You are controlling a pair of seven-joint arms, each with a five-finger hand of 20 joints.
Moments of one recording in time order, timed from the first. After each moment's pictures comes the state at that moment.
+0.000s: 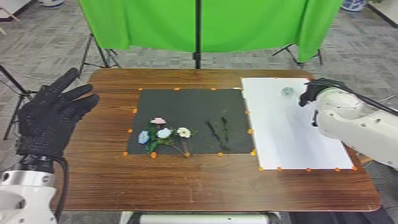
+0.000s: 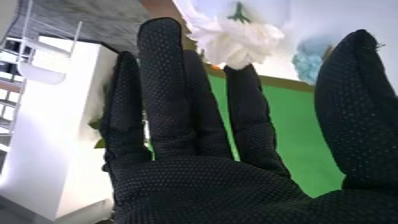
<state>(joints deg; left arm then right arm) 134.3 -46.0 -104.1 -133.3 29.1 14.2 22.8 -28.8 -32.3 5.7 -83.5 -99.1 -4.1 46.8</state>
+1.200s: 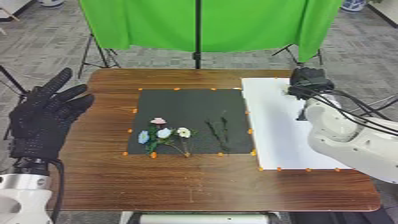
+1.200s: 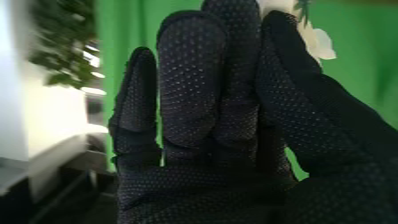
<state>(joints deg) 136.1 -47.4 -105.8 -134.3 29.6 14.1 23.4 -22.8 -30.6 -7.8 -92.3 -111.7 22.5 43.9</state>
